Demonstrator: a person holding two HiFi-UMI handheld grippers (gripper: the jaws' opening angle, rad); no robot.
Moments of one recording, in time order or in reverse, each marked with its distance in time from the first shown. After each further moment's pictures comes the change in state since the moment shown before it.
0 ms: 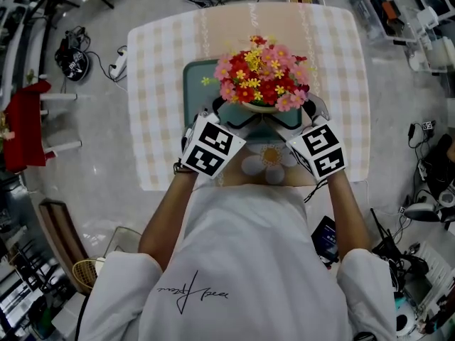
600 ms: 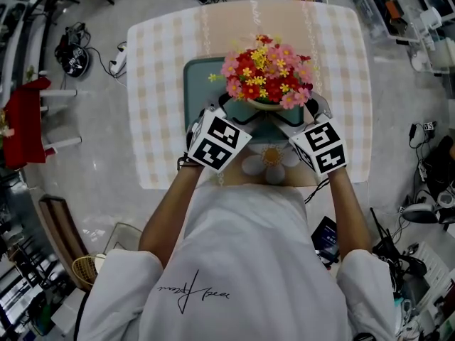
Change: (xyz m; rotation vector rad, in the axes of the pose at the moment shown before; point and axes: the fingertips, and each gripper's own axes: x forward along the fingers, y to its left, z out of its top) left arm 0.023 0.003 -0.008 -0.002 0.019 -0.010; right arm 0.011 -0.012 -0.014 0.014 0.024 -0.005
